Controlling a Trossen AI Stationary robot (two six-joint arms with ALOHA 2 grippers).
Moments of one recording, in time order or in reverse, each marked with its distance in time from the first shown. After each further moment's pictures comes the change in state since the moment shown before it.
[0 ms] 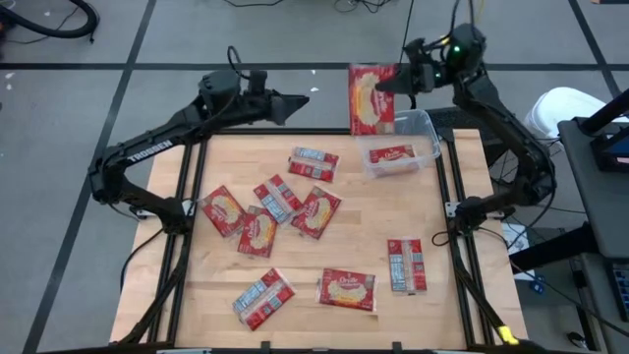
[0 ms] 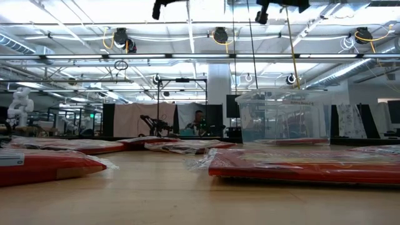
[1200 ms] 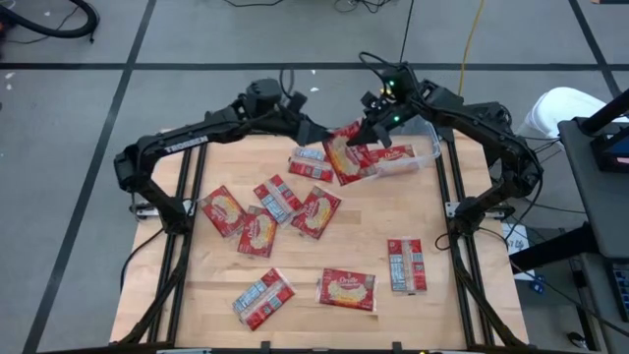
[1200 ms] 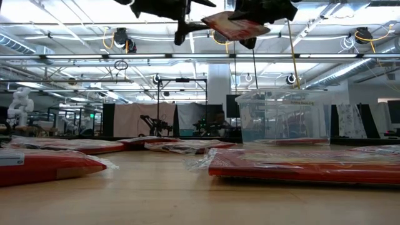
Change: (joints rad) left arm -0.003 0.223 -0.001 -0.011 0.347 0.051; right arm 0.282 0.118 0.002 -0.622 0.282 -0.744
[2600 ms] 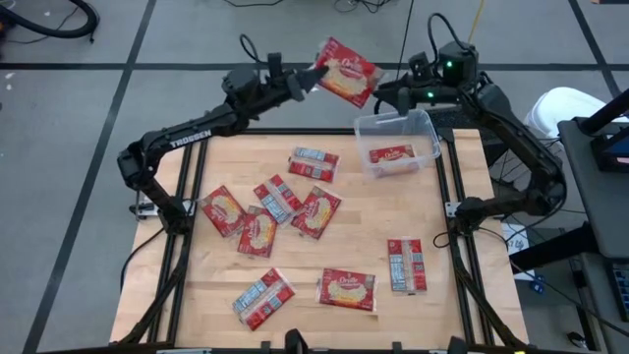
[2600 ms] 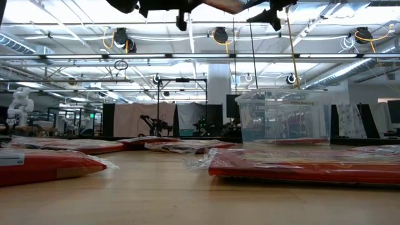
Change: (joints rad) left arm 0.077 0.037 0.000 0.640 -0.320 -0.137; right arm -0.174 -0.221 0.000 0.151 0.421 0.190
